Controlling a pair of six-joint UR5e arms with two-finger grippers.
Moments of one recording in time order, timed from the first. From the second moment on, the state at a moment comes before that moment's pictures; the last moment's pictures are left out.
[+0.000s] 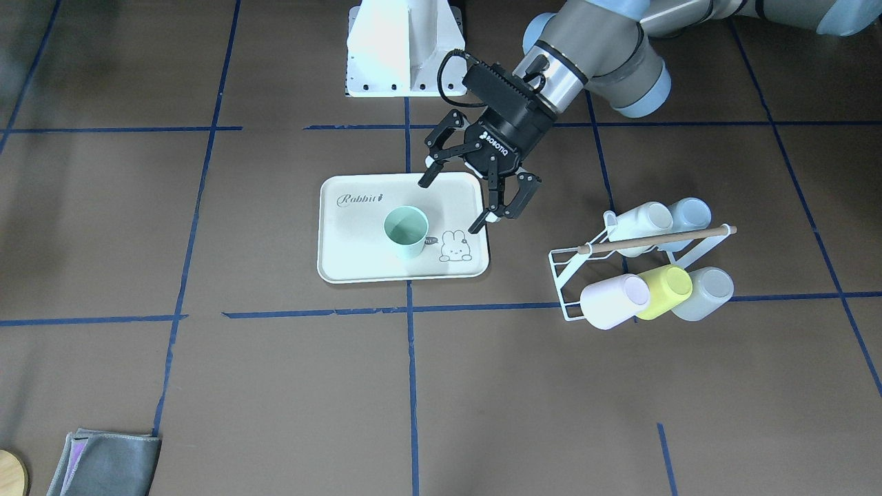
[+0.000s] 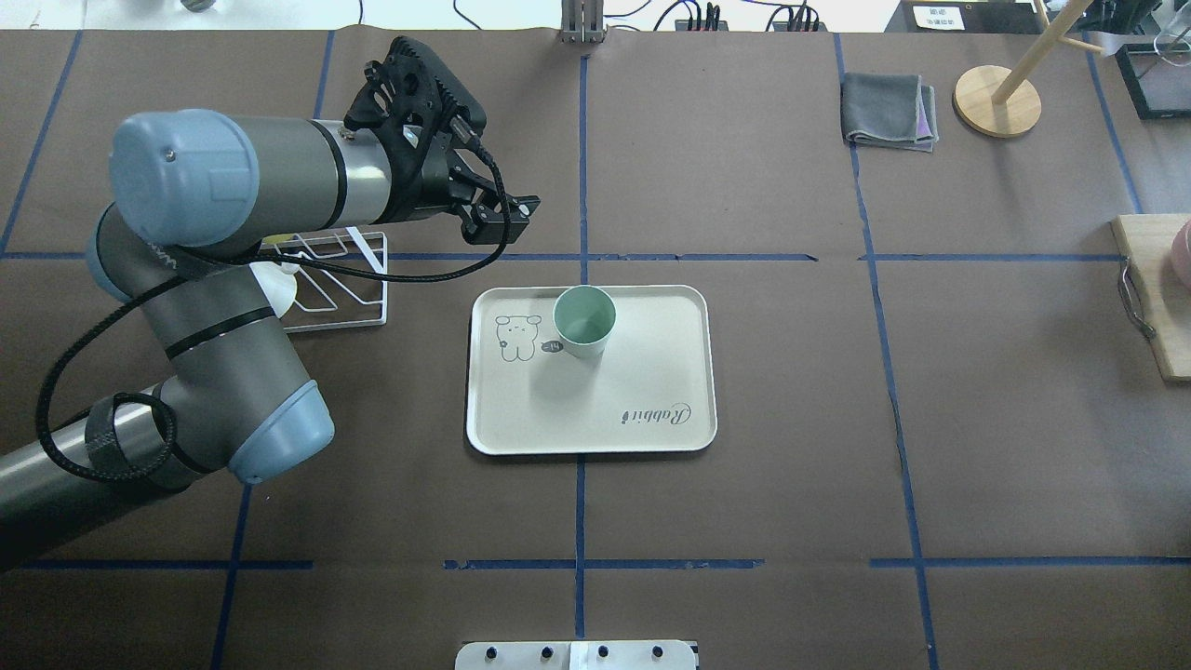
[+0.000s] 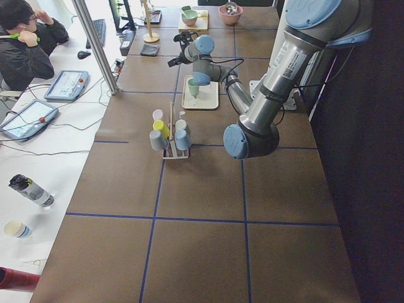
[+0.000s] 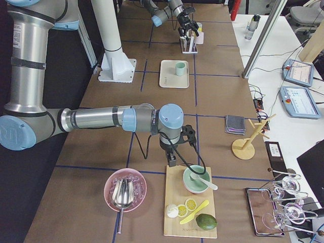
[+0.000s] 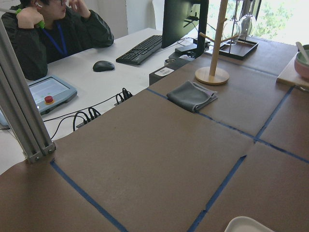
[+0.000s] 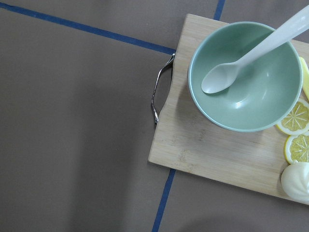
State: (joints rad) left arm -0.69 -2.14 -1.79 -2.19 -1.71 -0.34; right arm 1.57 -1.73 1.86 -1.70 2.36 -0.27
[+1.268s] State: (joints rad) left arm -1.13 -1.97 -1.92 -1.46 -2.09 0.01; right arm 1.57 -1.73 1.86 -1.69 2.36 -0.27
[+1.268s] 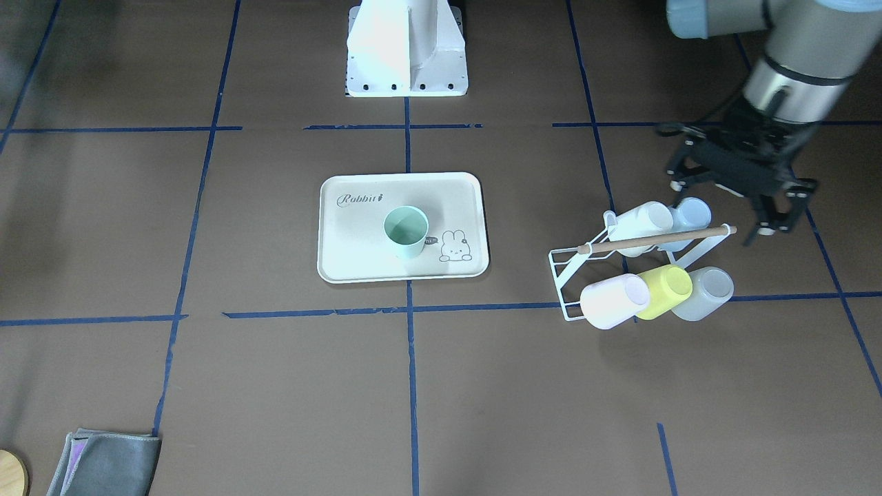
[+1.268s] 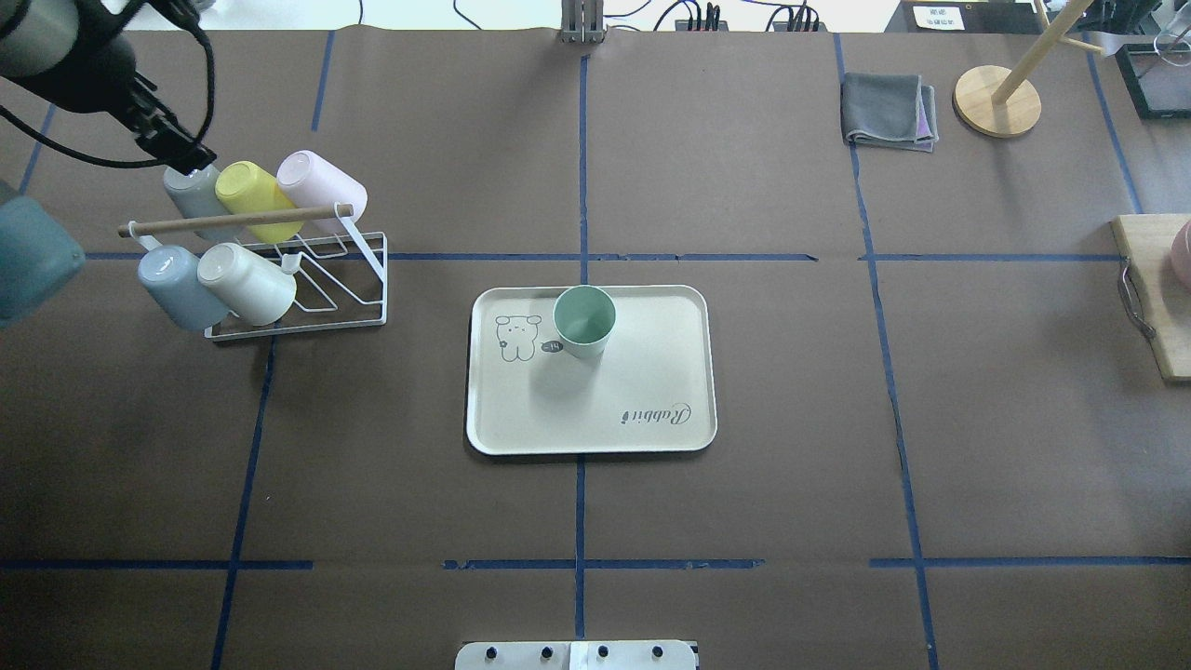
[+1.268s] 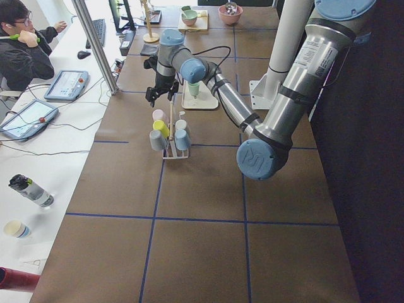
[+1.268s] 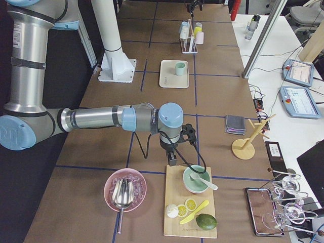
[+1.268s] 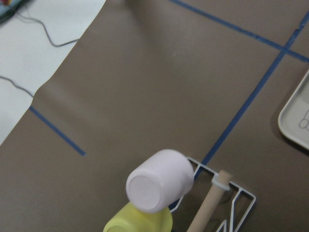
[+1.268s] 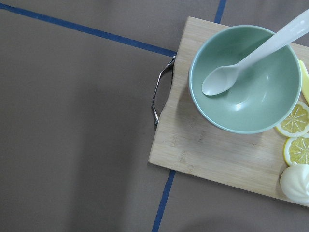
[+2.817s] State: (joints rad) left arm -1.57 -1.53 -1.63 -1.46 -2.35 0.14; right arm 1.57 -1.75 1.86 -1.70 2.36 -0.27
